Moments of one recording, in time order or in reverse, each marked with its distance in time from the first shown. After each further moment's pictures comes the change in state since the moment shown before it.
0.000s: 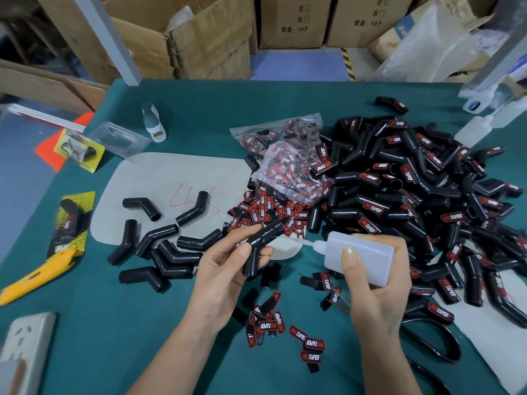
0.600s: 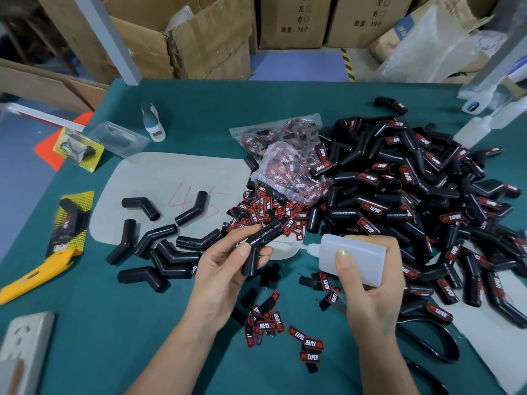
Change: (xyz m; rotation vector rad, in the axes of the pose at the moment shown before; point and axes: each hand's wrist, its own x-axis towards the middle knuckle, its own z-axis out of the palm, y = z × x) left_hand 0.001 -0.001 0.000 -0.014 0.000 -0.009; right_hand -0.001 0.001 0.000 -0.014 -0.036 0.011
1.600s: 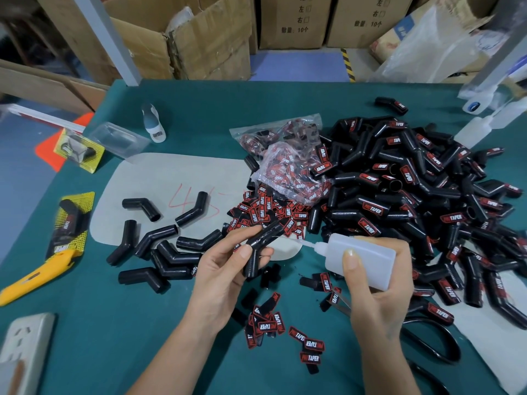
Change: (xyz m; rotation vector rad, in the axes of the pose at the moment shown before) left_hand 0.000 -0.001 -0.001 0.010 -0.011 0.013; right_hand 0.000 -0.002 -0.001 -0.001 0.069 -0.010
